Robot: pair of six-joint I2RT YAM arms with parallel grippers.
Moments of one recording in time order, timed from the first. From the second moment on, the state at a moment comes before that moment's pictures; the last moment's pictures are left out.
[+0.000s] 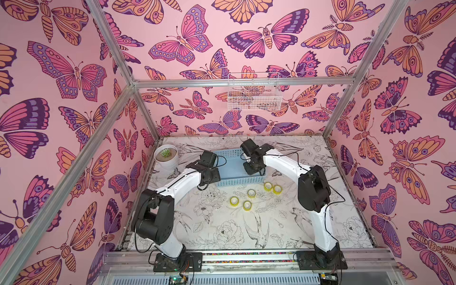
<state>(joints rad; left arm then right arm) -0.37 1.66 1.13 -0.57 -0.08 -0.58 0.70 2.19 1.92 -0.95 0.17 0.15</state>
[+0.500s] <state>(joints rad) -0.37 1.66 1.13 -0.55 -0.08 -0.58 0.65 2.43 2.18 -1.11 0.21 0.13</state>
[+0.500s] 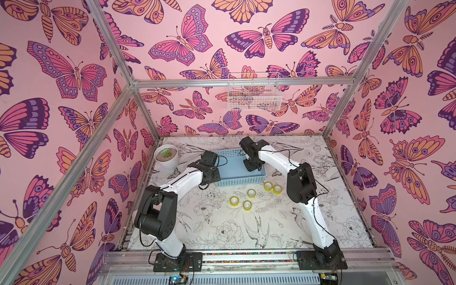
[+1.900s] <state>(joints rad) -0.37 1.60 1.11 -0.55 -0.08 -0.58 0.62 2.50 2.25 -0.95 0.26 0.13</state>
